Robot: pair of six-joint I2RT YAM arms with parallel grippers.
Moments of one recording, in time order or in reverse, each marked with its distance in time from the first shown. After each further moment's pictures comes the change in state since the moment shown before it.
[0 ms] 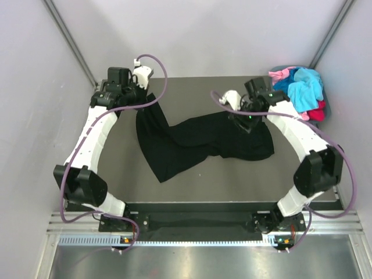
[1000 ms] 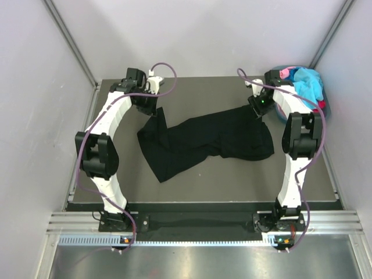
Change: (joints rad) left arm 0.000 0.353 0.147 -0.143 0.099 -0.011; right arm -0.306 0.536 0.344 0.166 0.032 0.188
